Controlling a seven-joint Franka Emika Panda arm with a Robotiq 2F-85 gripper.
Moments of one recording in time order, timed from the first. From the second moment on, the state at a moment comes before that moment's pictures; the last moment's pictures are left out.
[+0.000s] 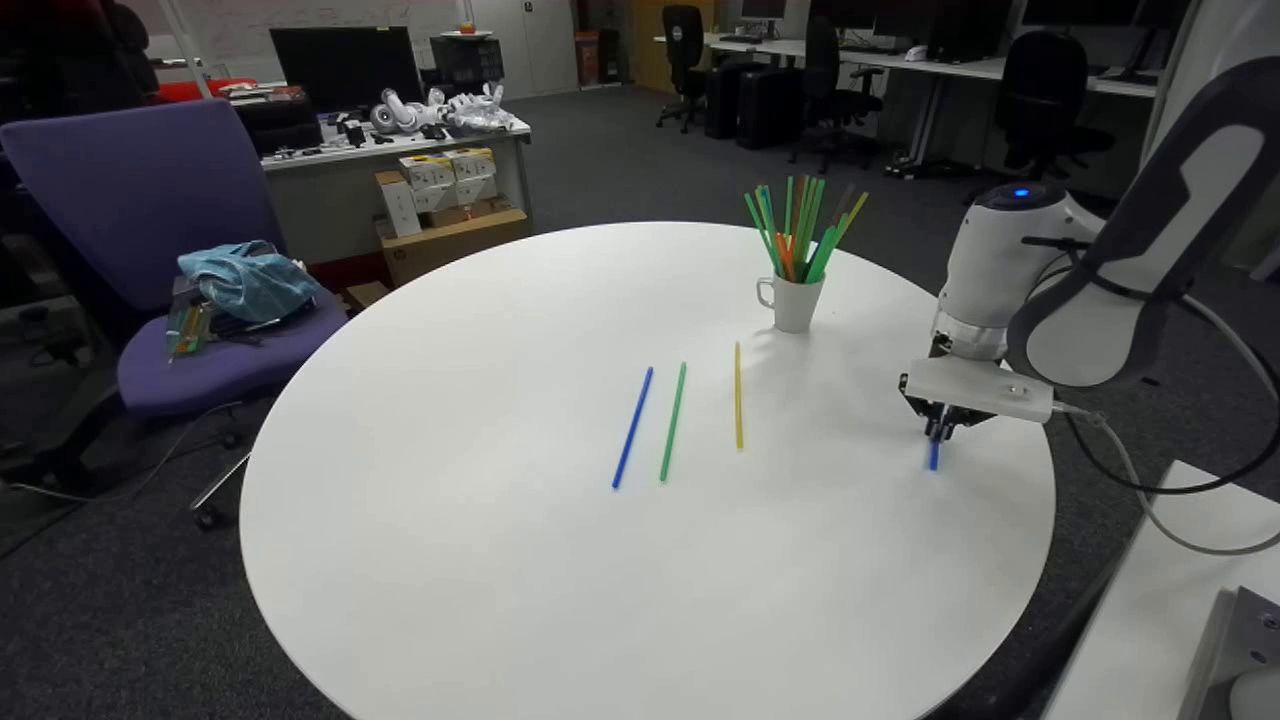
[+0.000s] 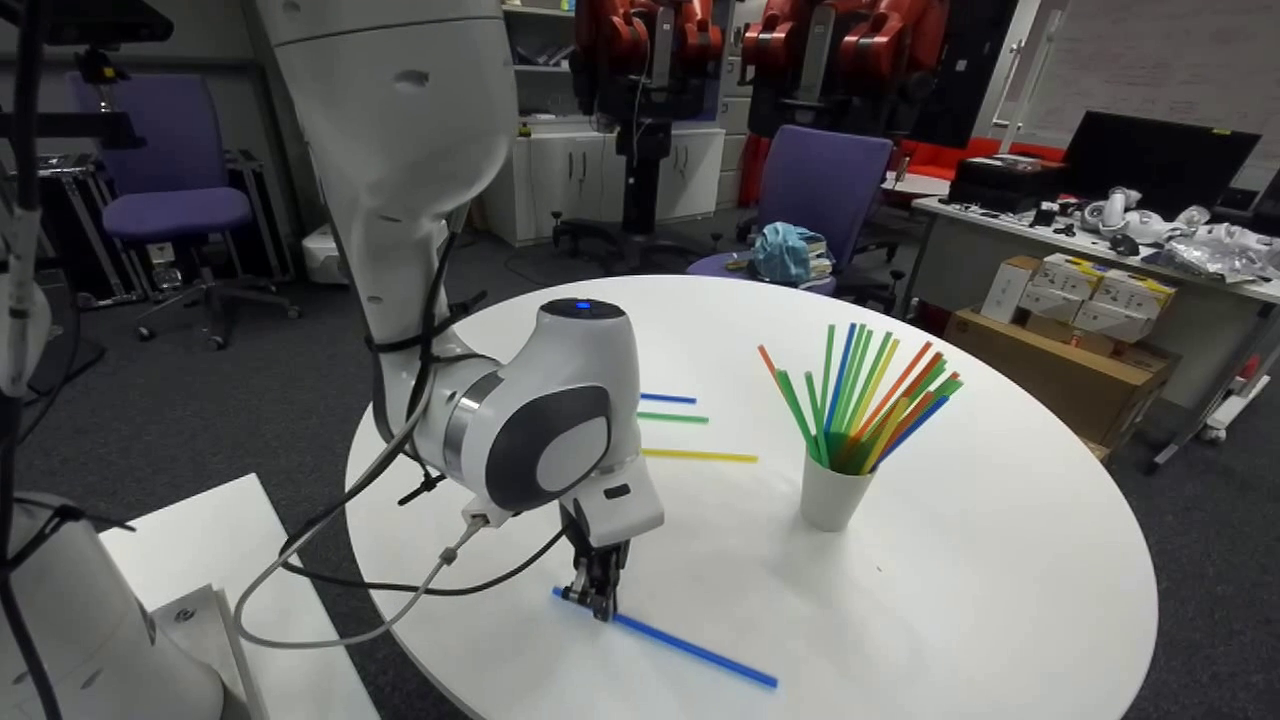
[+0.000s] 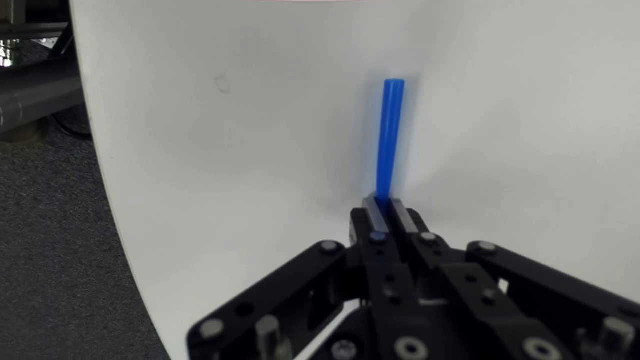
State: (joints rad) arm -0.34 0.33 -0.09 -2.64 -0.60 3.02 1.31
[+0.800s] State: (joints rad) arm -0.22 0.18 -0.16 -2.60 -0.65 3.02 1.40
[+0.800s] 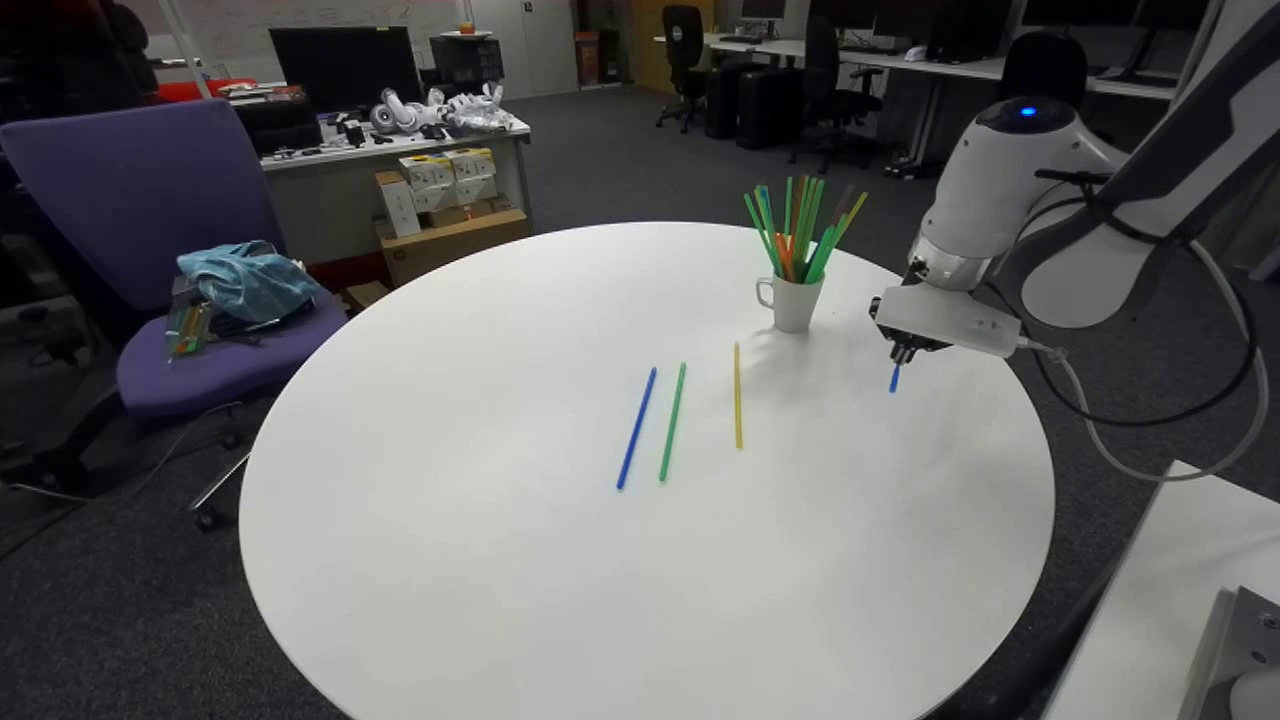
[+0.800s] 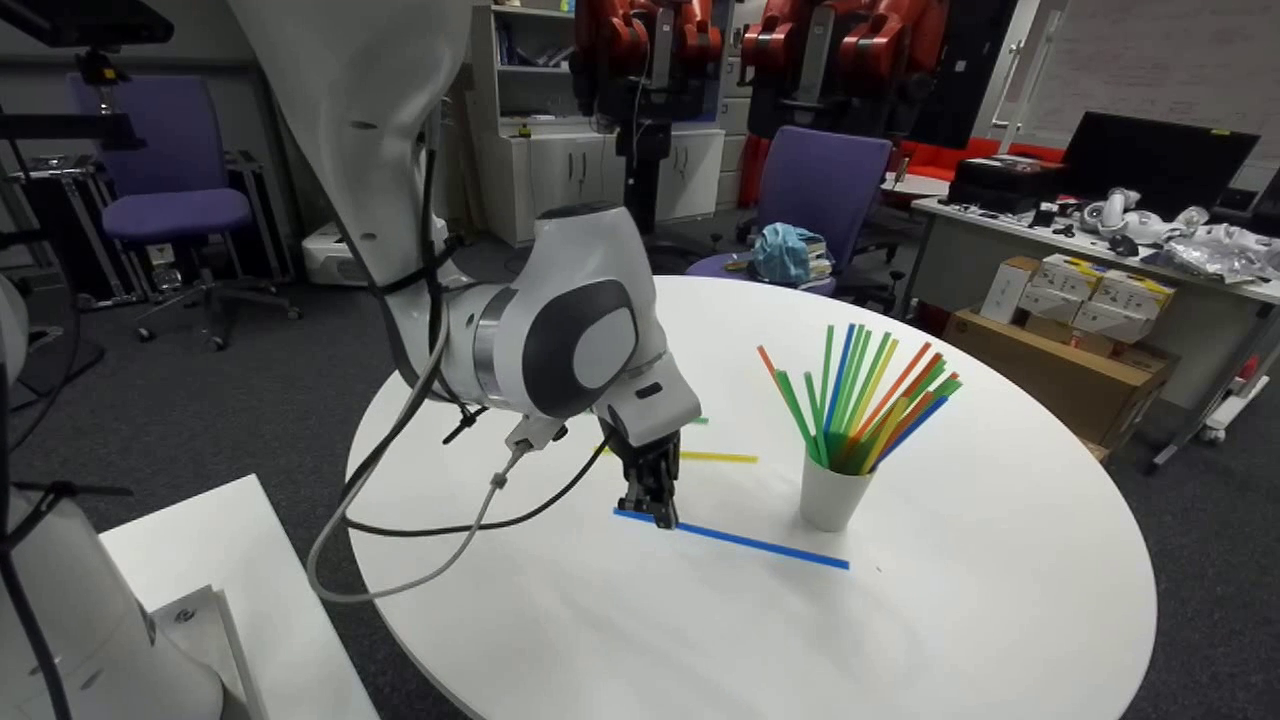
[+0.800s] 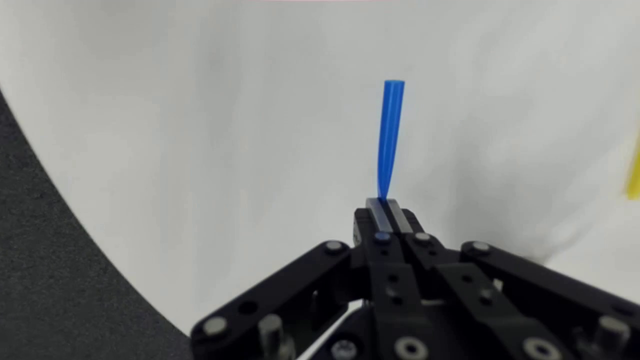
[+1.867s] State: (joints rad) arm -0.83 0.20 0.71 -2.35 0.48 2.65 0.77
